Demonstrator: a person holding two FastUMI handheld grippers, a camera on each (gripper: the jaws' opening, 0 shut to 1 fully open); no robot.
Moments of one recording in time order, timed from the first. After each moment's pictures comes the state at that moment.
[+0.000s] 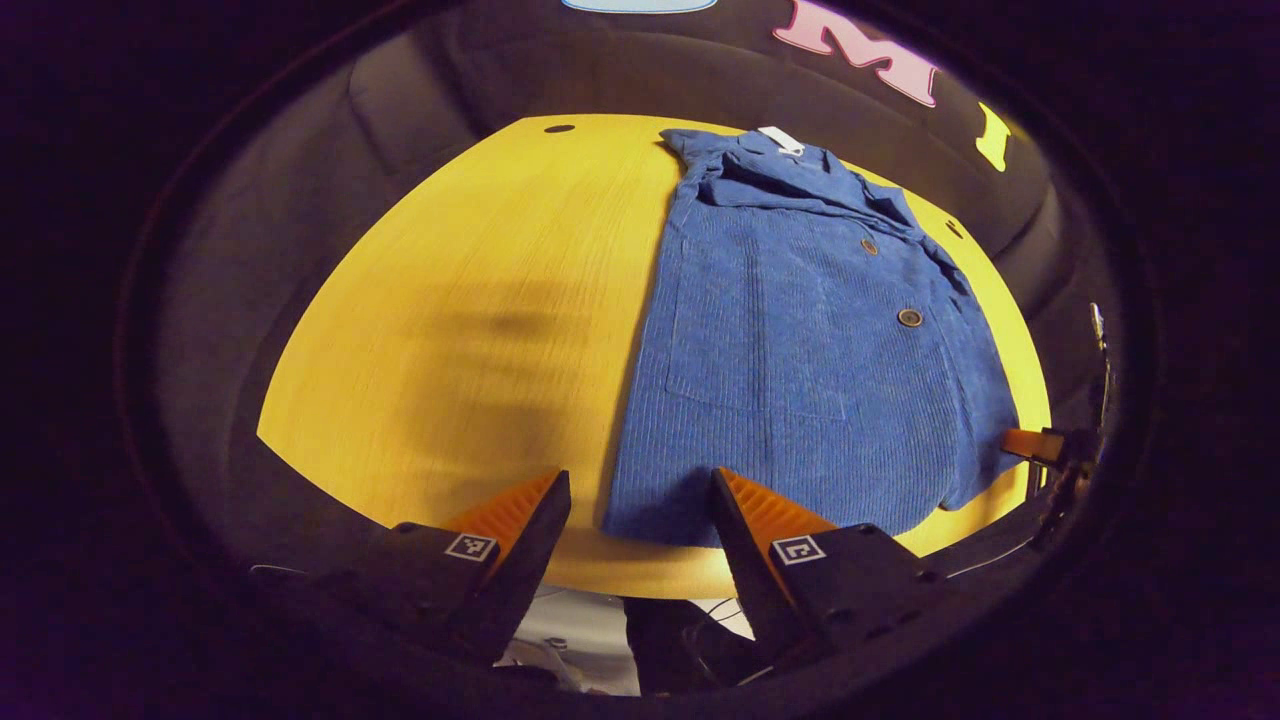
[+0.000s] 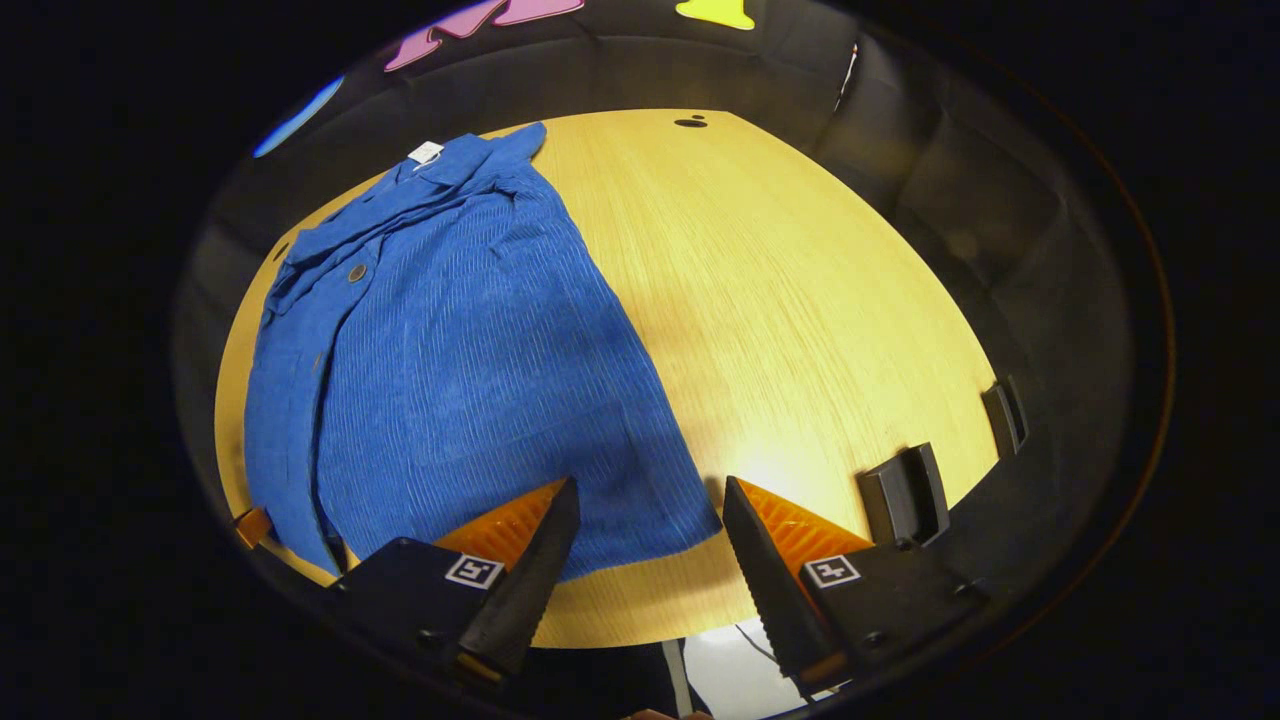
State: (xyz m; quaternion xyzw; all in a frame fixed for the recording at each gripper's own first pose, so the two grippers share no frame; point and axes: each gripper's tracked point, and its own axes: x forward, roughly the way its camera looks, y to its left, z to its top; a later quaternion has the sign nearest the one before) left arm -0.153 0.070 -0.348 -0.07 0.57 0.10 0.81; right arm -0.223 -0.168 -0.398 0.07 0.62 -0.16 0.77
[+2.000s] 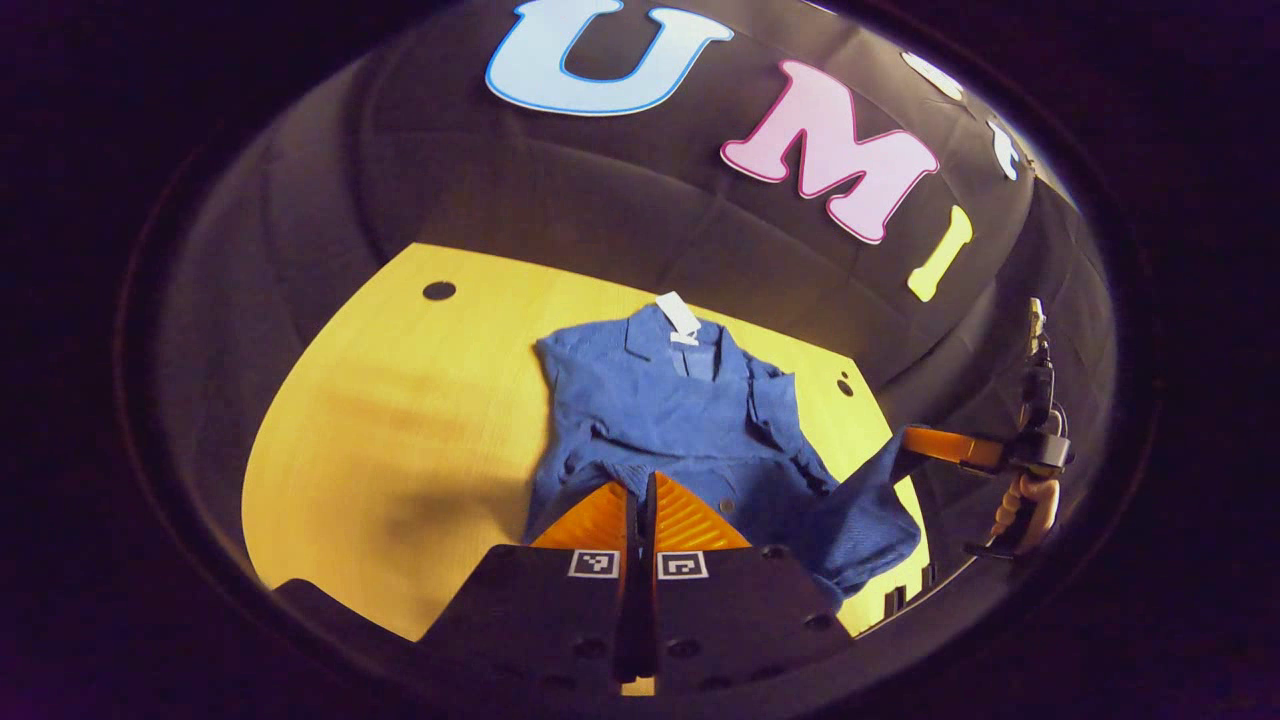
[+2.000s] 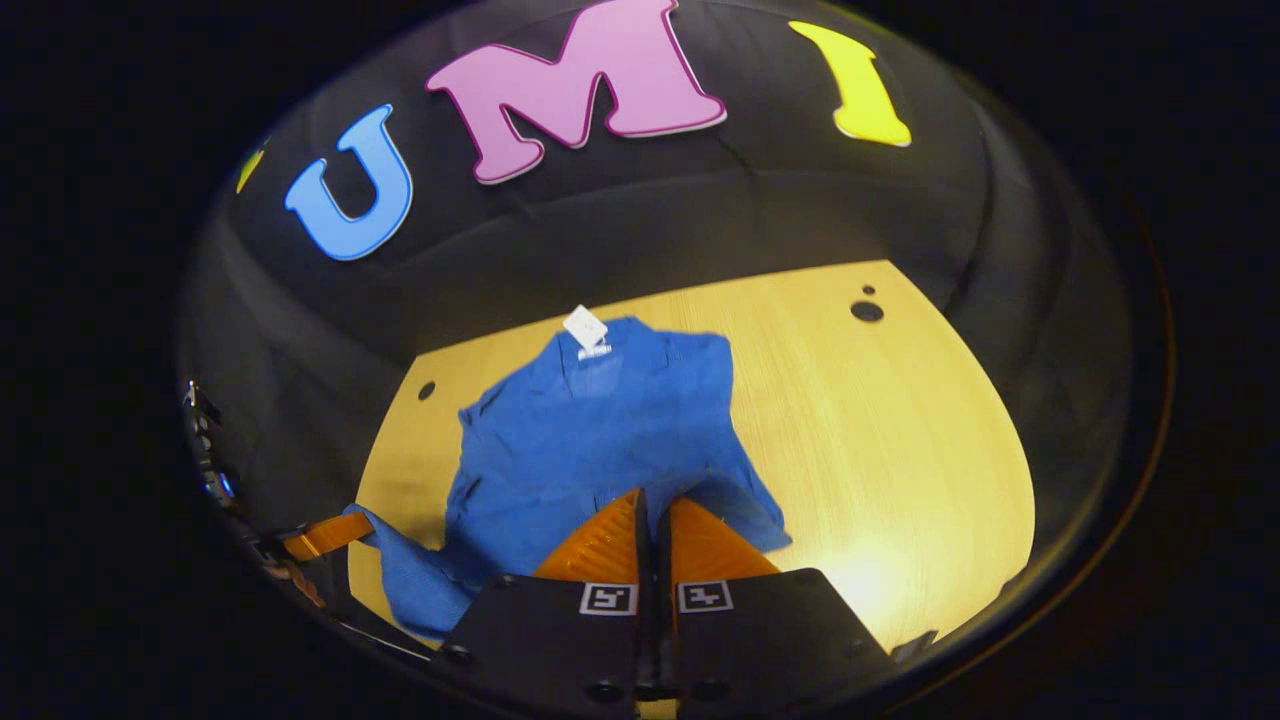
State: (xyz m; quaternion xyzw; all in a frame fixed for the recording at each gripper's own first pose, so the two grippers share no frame) left arm 0.120 0.073 -0.176 -0.14 0.39 -0.04 0.91; right arm 0.110 -0.096 -0.264 0.14 0.47 -0.01 0.87
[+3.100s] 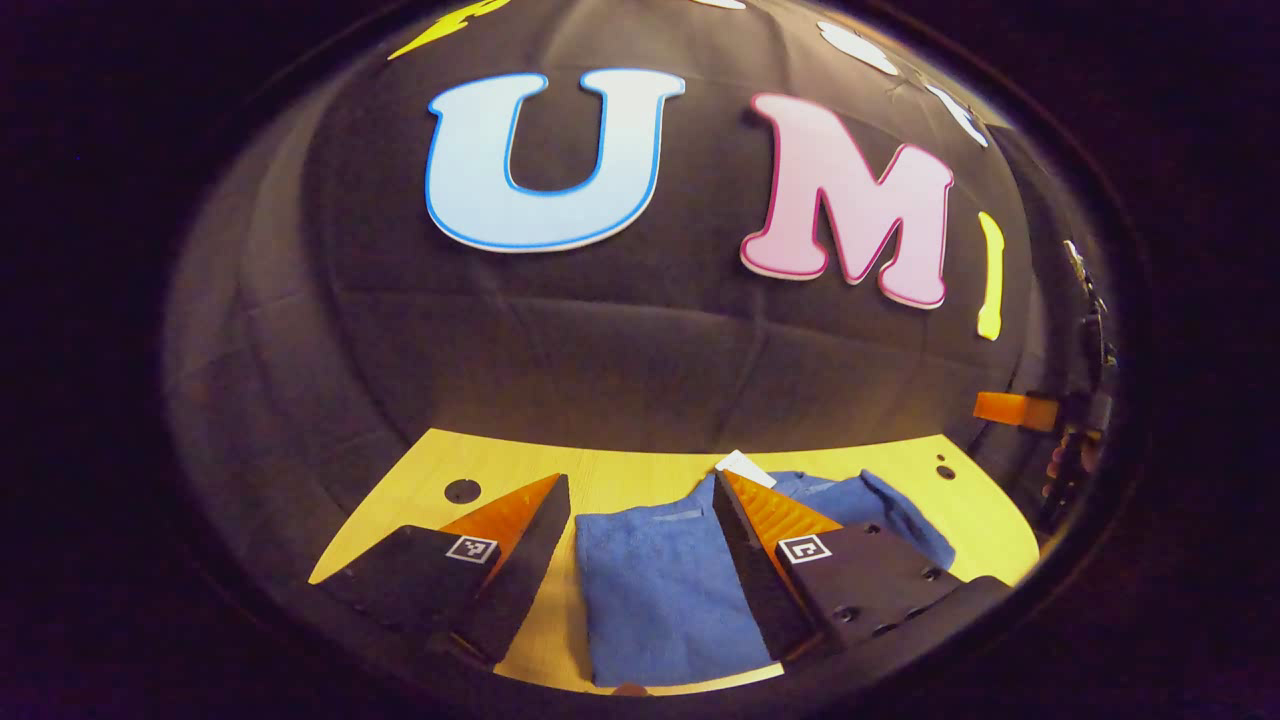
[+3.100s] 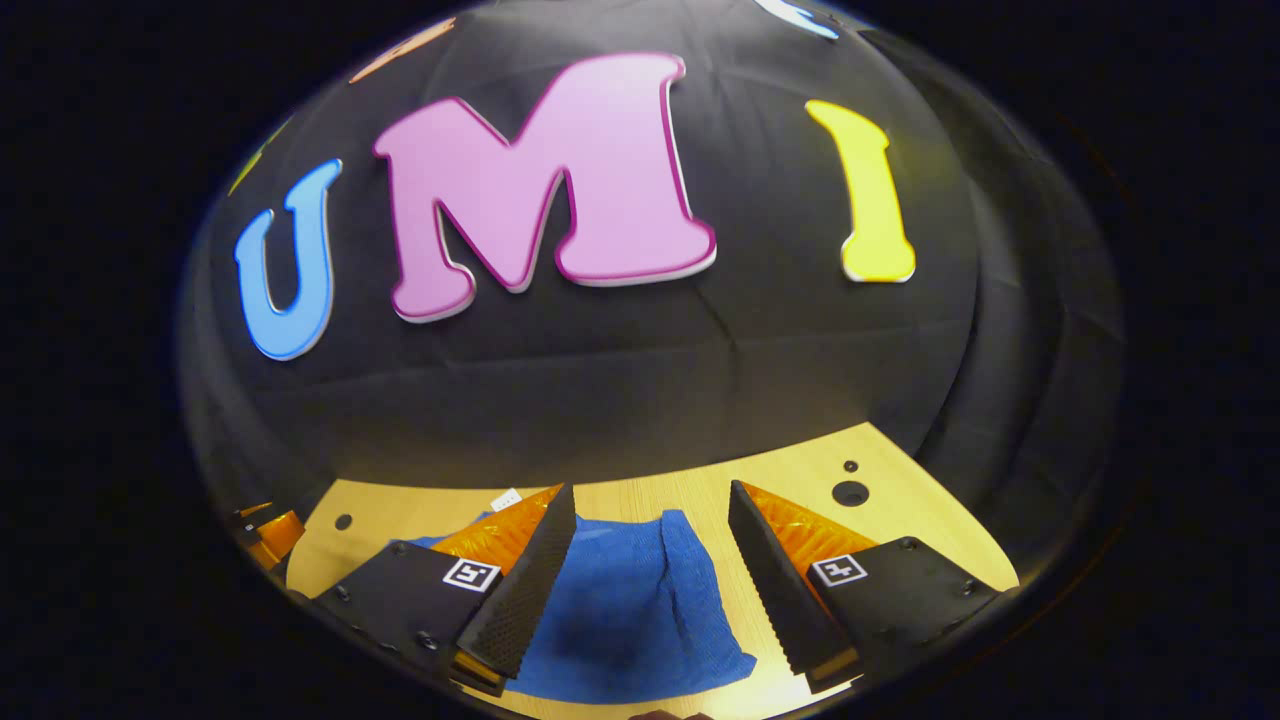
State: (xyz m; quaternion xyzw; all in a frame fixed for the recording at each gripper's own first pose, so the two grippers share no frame) left arm 0.230 0.110 -0.120 -0.02 0.19 0.04 0.98; right arm 0.230 -0.140 -0.222 0.08 0.25 -0.10 0.96
